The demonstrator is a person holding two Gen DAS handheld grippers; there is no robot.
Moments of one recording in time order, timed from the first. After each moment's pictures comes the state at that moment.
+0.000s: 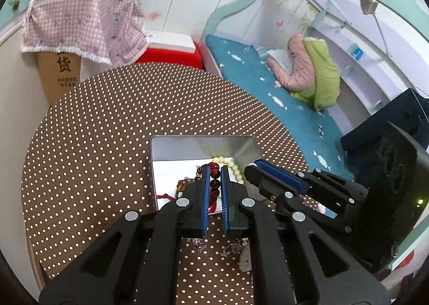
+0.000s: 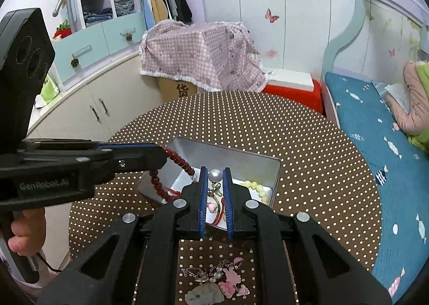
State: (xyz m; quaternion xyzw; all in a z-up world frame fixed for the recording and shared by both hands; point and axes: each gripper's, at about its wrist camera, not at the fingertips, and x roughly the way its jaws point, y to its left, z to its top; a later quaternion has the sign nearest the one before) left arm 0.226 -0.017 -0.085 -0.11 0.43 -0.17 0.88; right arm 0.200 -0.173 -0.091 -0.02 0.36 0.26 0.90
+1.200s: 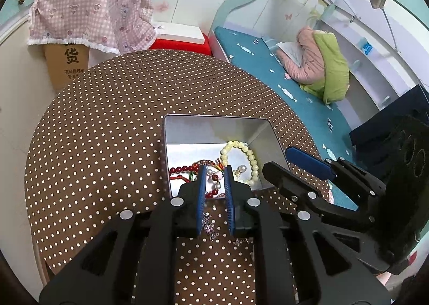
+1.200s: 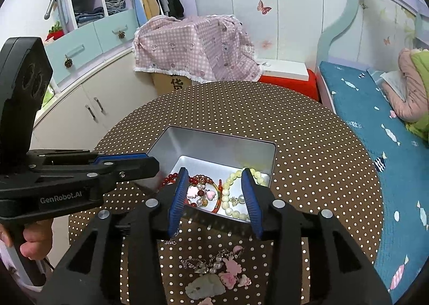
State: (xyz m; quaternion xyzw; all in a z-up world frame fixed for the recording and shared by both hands) left arm 0.209 -0.008 -0.101 -0.10 0.45 -0.16 0.87; right arm 0.193 -0.185 -0.090 -0.02 0.37 0.24 0.90
